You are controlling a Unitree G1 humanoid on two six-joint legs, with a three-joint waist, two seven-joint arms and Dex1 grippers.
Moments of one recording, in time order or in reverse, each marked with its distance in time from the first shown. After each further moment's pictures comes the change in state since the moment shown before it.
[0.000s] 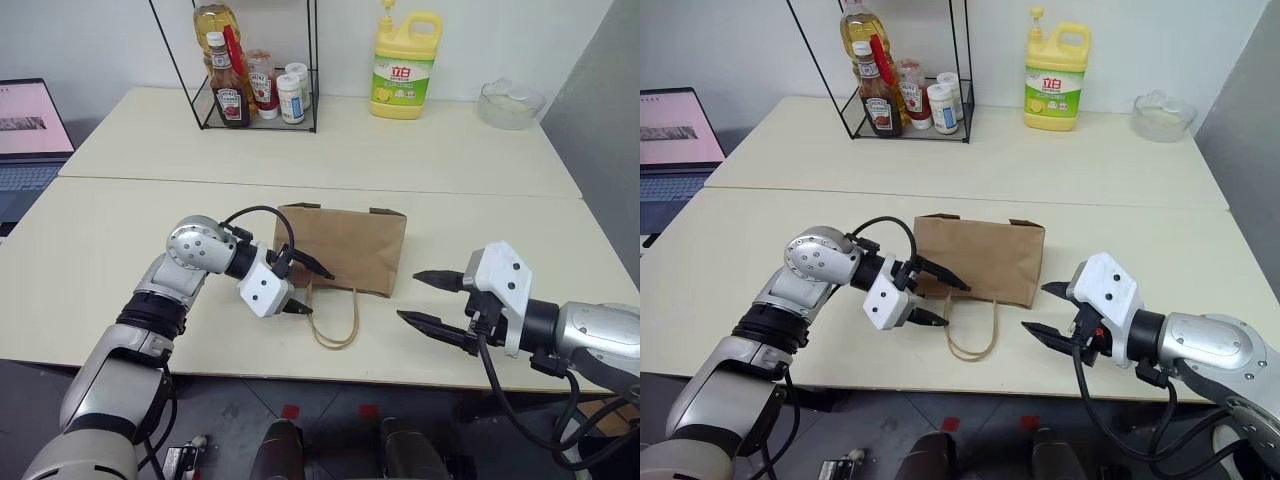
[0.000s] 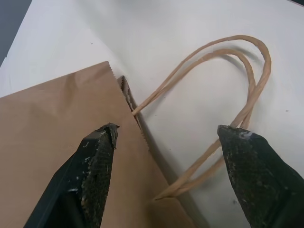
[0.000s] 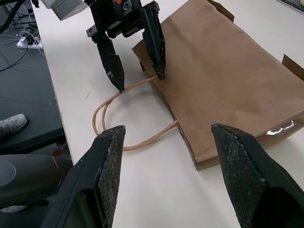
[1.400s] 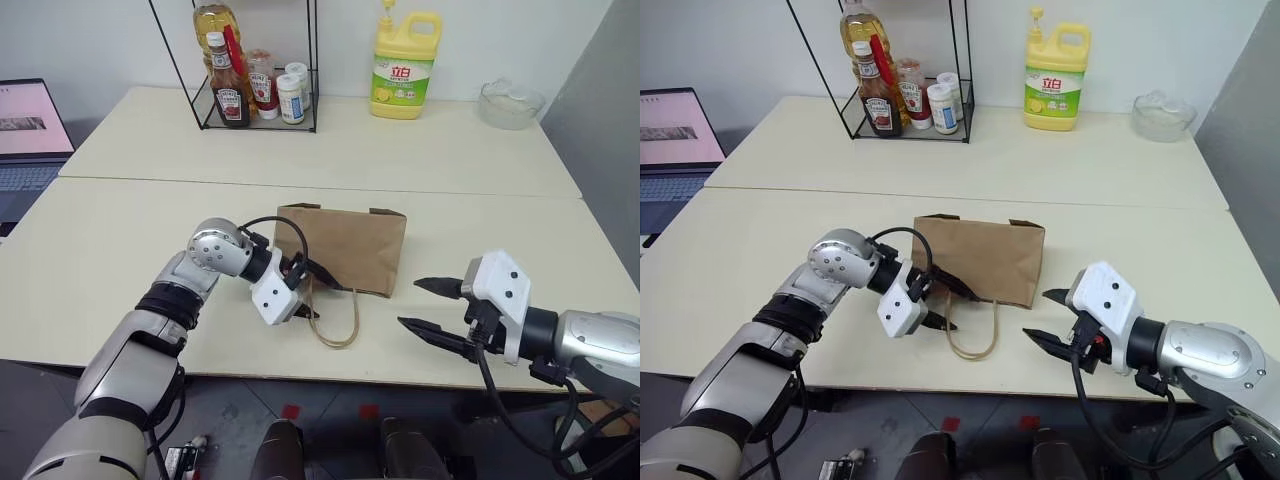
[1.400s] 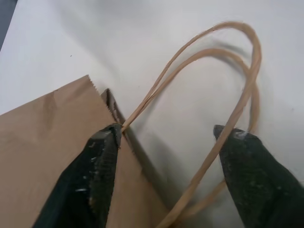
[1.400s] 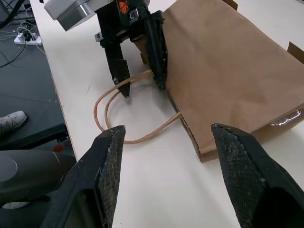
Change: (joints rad) left arm -0.061 -0.045 -0.132 0.132 0.006 -0.145 0.026; right arm 0.053 -0.012 0.013 -0.024 -0.008 -0.022 -0.025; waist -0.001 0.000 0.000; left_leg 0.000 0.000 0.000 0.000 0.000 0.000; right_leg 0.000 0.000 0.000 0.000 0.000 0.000
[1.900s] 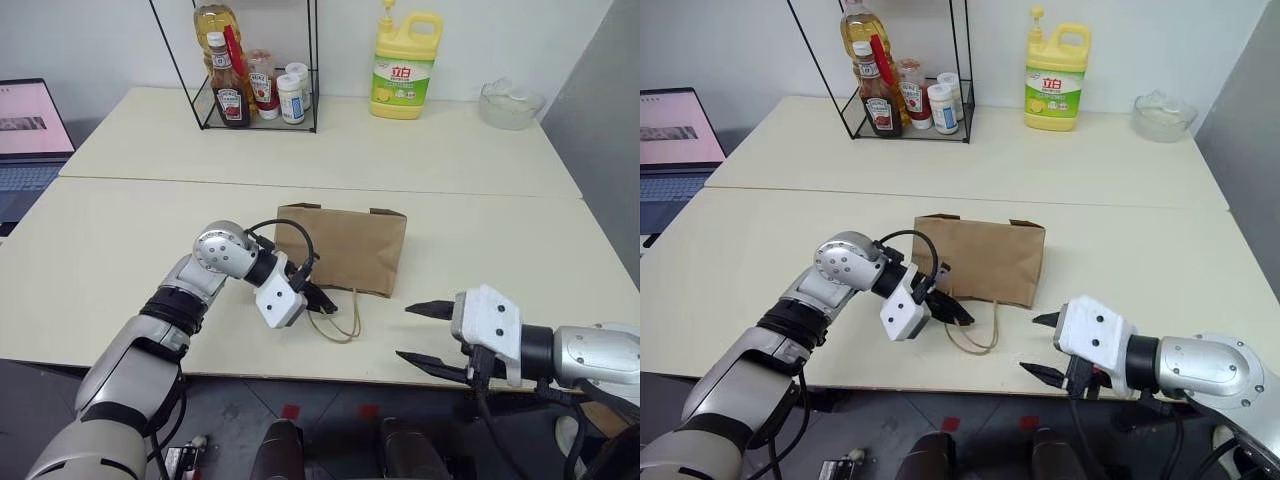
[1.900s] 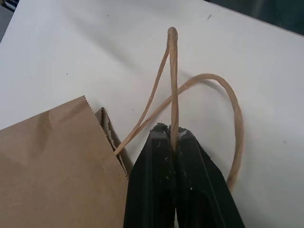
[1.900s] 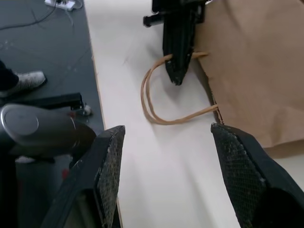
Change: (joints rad) left arm 0.024 -0.001 -0.006 -0.081 -0.059 0.117 -0.046; right arm 0.067 -0.147 0.133 -0.037 -0.217 -0.204 0.185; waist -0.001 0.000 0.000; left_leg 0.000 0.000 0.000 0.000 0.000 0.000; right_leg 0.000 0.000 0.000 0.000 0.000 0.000
